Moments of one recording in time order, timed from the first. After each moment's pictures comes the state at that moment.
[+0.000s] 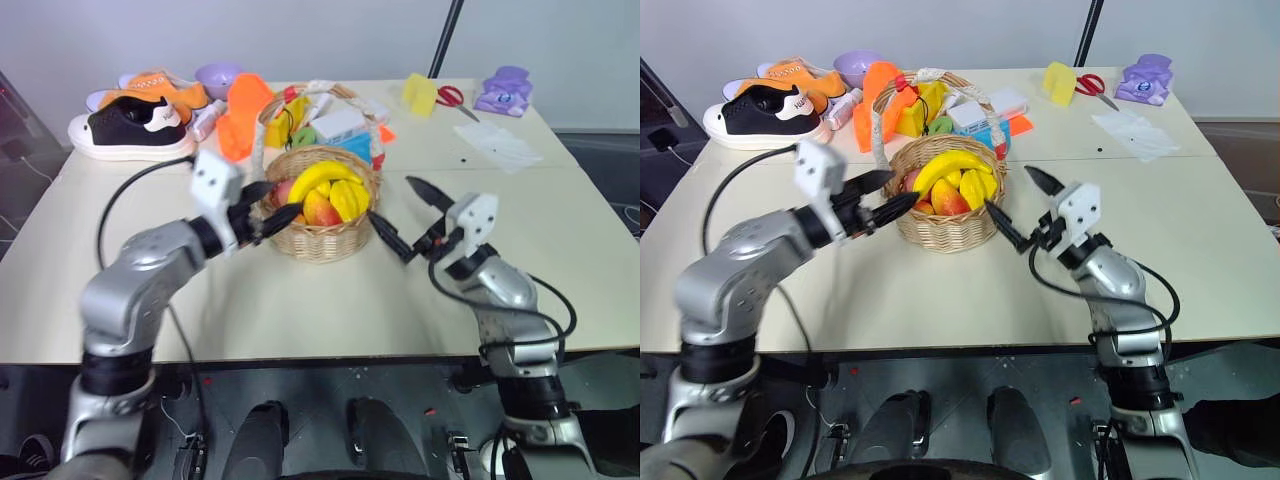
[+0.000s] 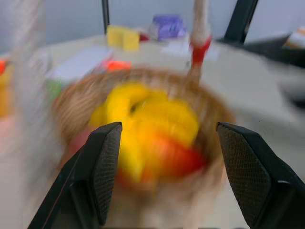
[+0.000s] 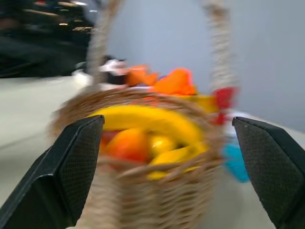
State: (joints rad) left arm -0.40 0.51 0.16 -0.43 -0.56 0.81 -0.54; right arm -0.33 -0.37 -0.06 -0.14 0.33 0.06 0.56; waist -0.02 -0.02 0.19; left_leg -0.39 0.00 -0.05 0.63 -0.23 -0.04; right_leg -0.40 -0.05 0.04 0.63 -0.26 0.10
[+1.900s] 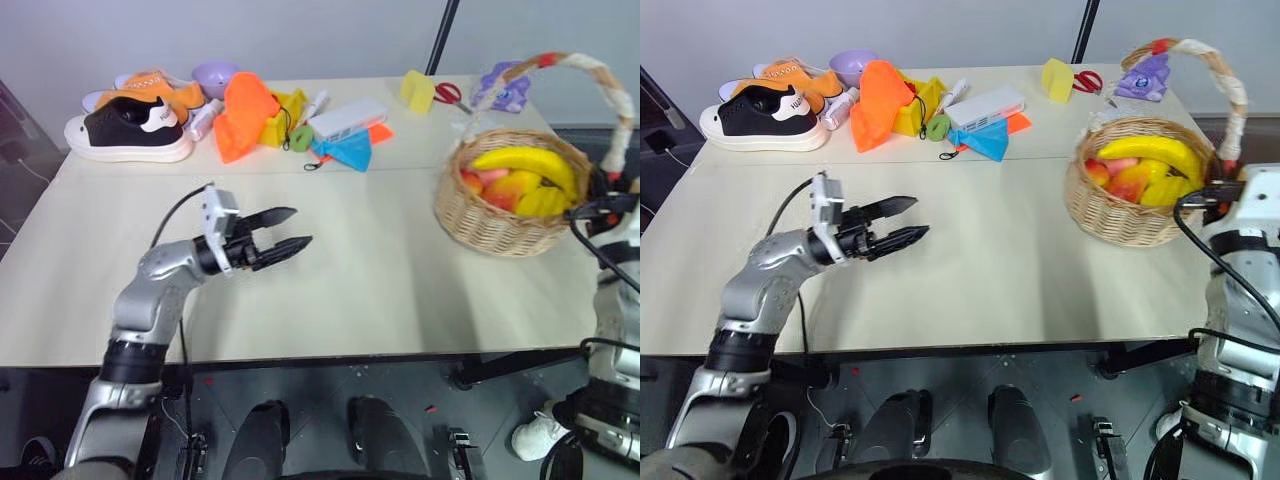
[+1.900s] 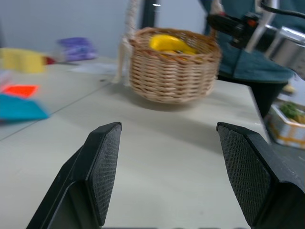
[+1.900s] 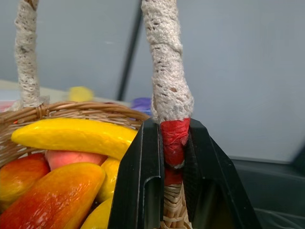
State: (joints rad) left arm -0.50 0.43 -0.02 0.06 -0.54 0.27 -1.08; right arm -0.21 -0.53 -0.56 -0.12 0.21 0.09 0.18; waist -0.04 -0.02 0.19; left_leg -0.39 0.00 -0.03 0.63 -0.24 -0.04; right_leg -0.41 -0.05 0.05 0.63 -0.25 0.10
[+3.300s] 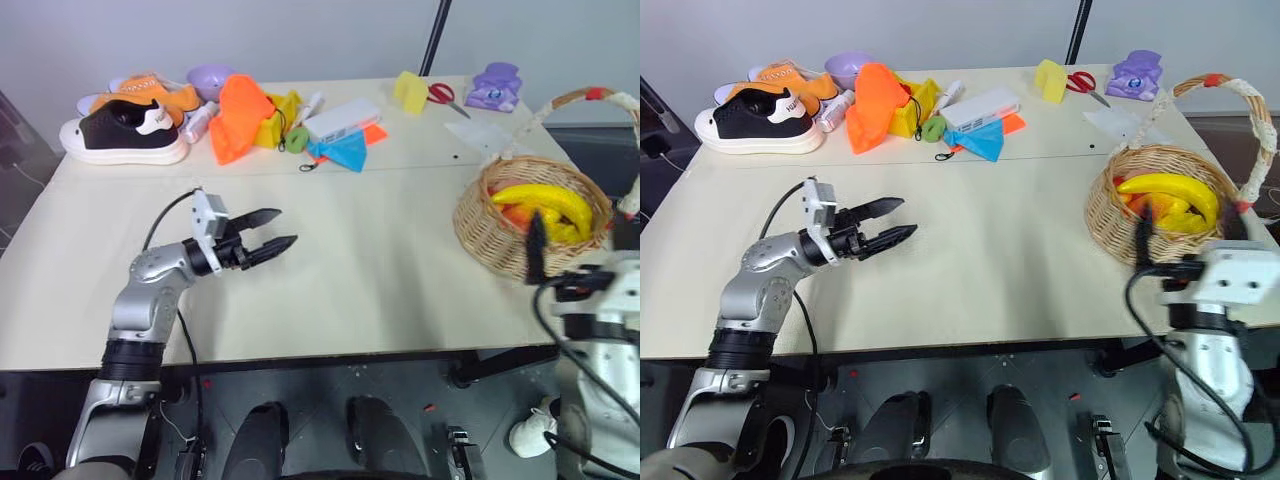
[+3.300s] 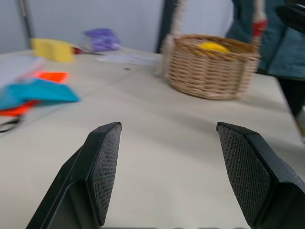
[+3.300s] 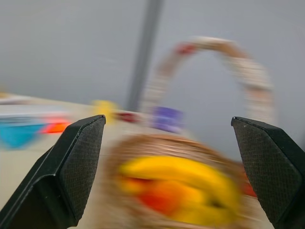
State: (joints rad) left arm -0.42 0.44 0.09 0.11 -0.48 0.20 -1.01; right arm 0.14 -0.28 -0.35 -0.60 0.22 0.03 0.17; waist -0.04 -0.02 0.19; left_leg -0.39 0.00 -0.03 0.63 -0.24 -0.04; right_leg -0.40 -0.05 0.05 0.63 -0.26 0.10
